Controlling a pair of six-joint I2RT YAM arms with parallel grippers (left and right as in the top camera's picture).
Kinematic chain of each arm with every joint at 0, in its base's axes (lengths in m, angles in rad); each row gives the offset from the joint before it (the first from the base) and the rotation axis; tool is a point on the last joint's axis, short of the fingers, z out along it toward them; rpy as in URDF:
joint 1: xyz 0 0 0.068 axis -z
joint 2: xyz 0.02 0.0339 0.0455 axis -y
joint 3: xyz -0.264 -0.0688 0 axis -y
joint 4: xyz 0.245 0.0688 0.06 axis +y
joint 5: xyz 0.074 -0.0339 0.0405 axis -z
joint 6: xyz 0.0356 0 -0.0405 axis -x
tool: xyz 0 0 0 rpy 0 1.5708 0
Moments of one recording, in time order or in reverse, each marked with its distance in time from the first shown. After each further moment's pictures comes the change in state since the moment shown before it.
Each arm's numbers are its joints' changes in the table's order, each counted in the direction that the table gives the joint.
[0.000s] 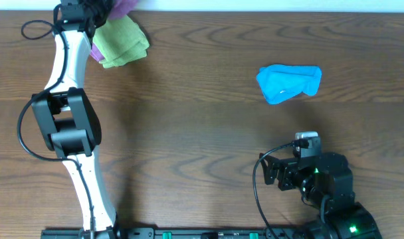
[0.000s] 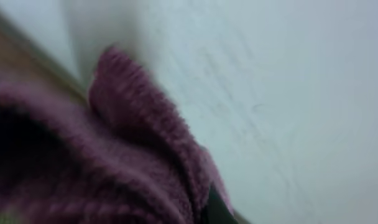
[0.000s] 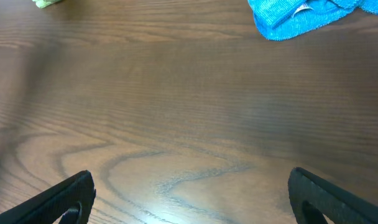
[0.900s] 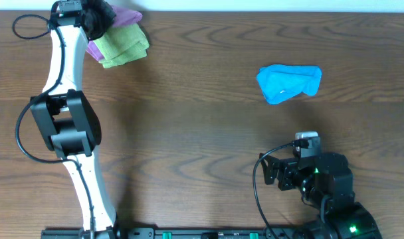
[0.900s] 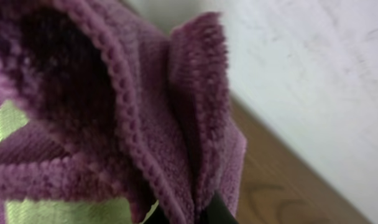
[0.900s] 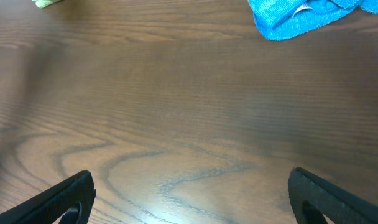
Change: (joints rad) left arm -0.001 0.000 0.077 0.433 -0.069 -0.252; right arm 0.000 0.000 0.000 0.000 0.000 0.000
